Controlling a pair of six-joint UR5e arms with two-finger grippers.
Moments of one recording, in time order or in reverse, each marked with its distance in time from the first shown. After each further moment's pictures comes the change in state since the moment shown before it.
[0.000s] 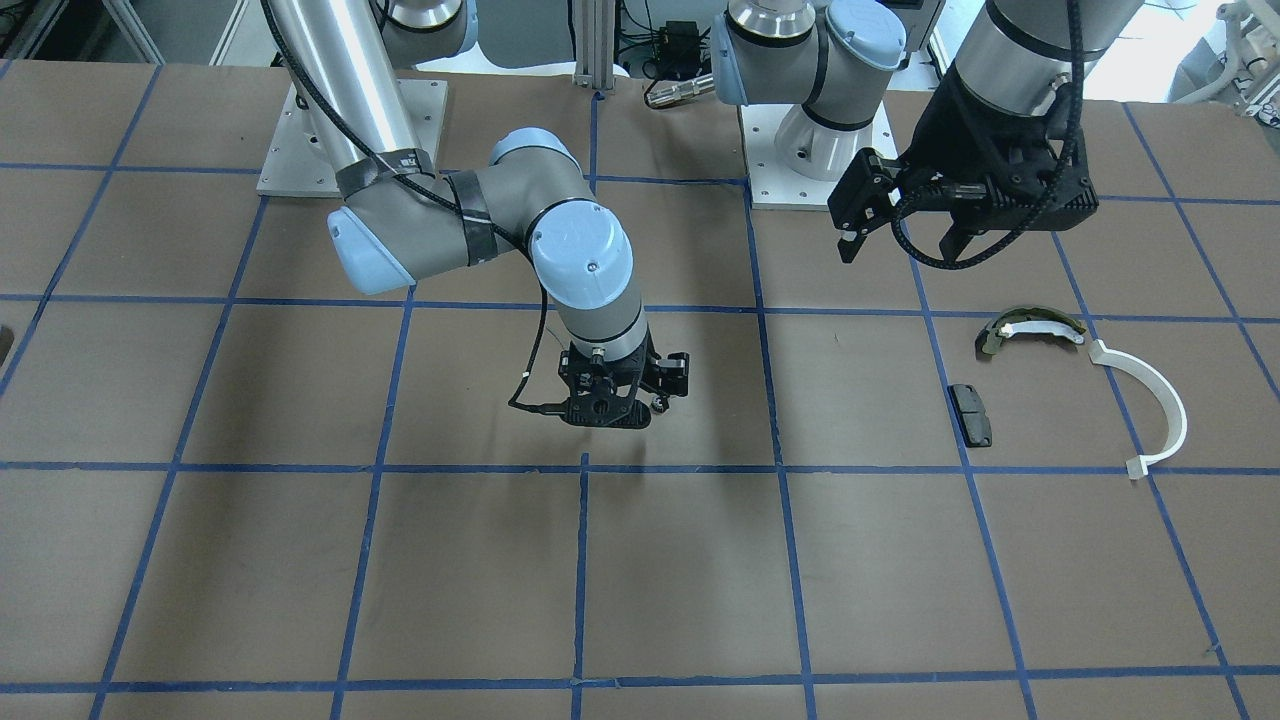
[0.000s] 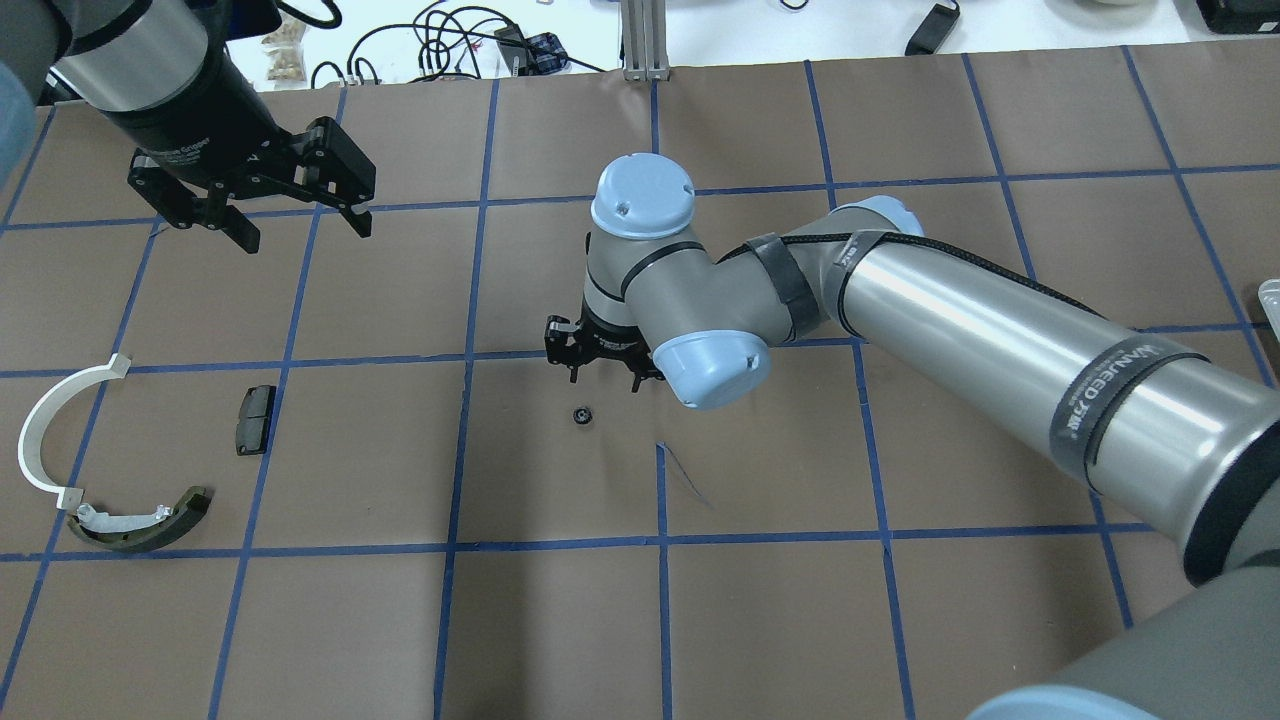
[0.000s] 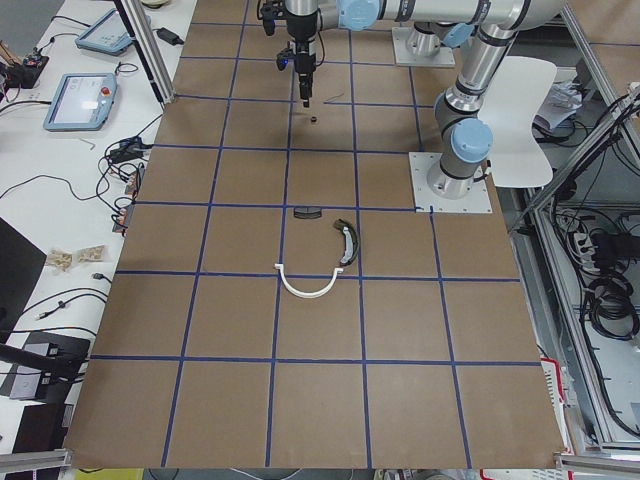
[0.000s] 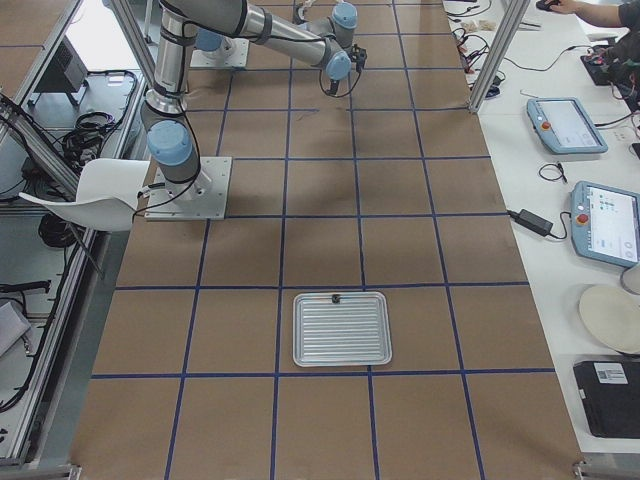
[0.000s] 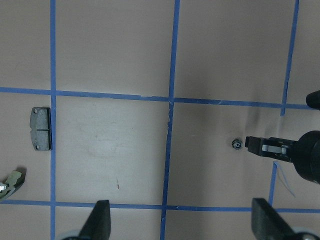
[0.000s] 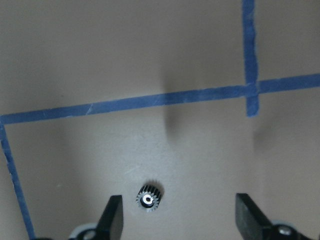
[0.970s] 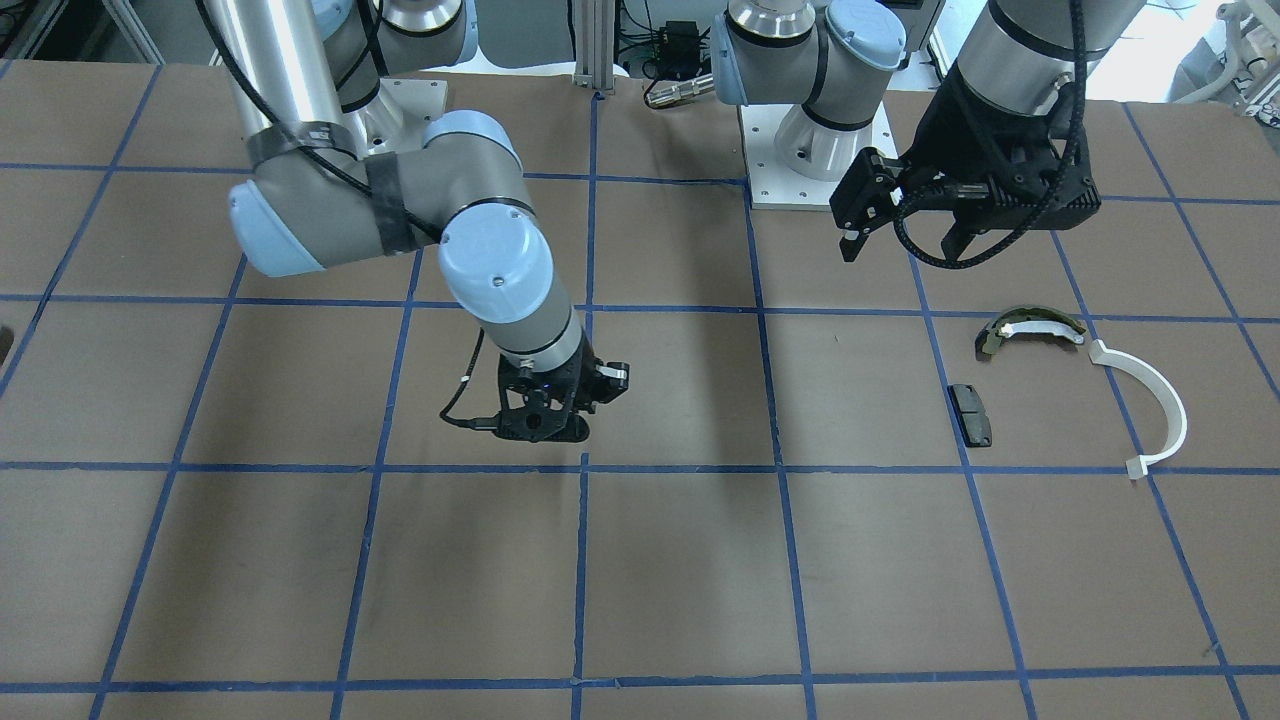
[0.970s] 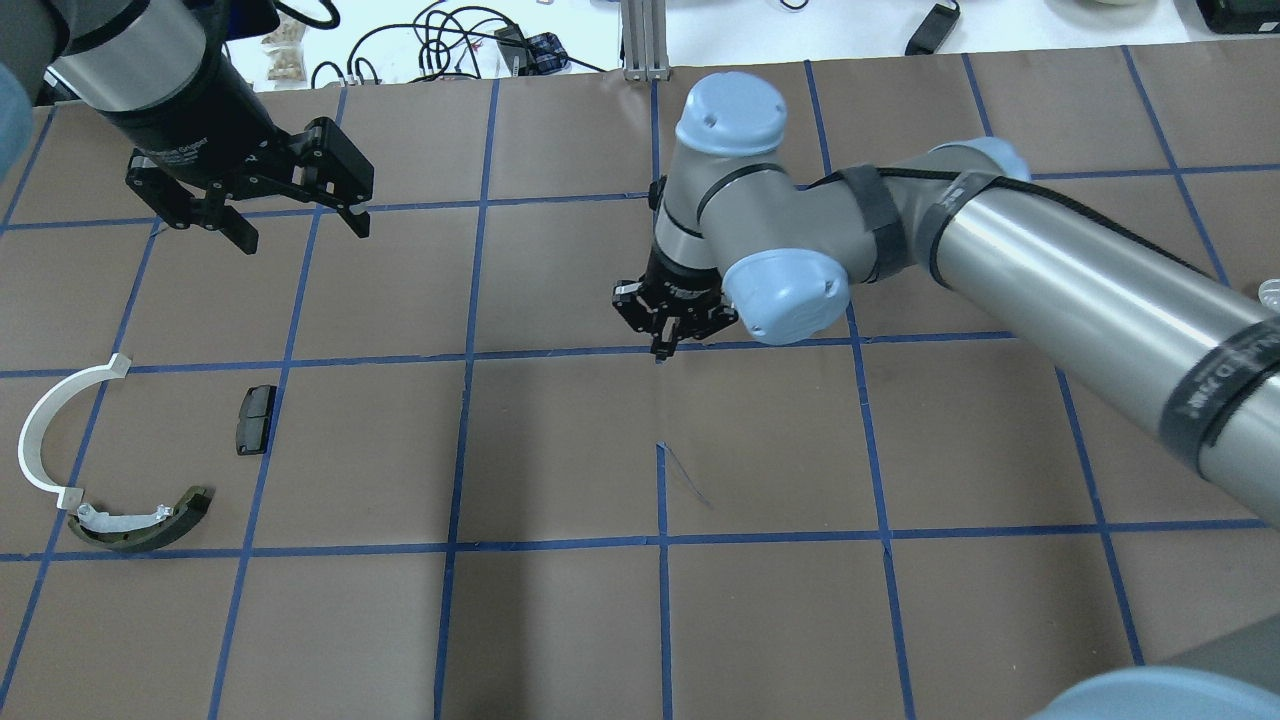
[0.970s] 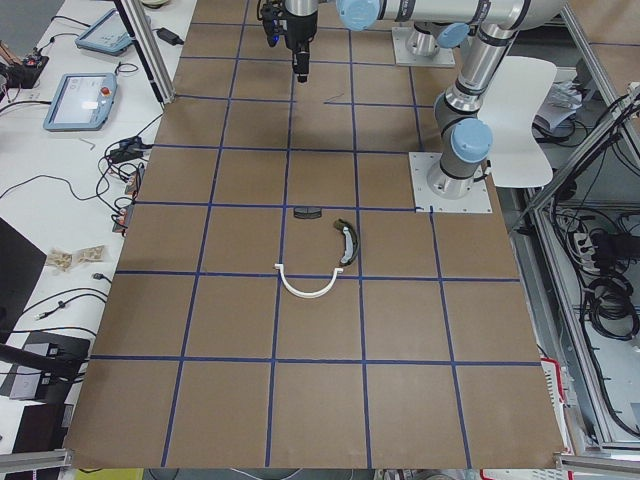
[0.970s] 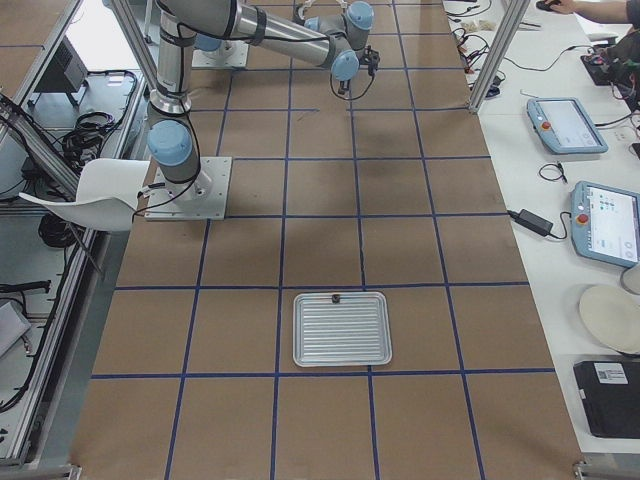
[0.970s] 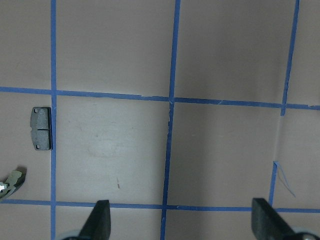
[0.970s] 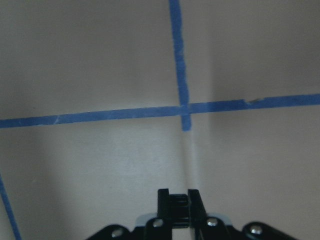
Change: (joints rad) left arm 0.001 0.000 0.000 -0.006 0.003 0.001; right arm -0.053 -0.028 -0.015 0.105 0.030 -0.095
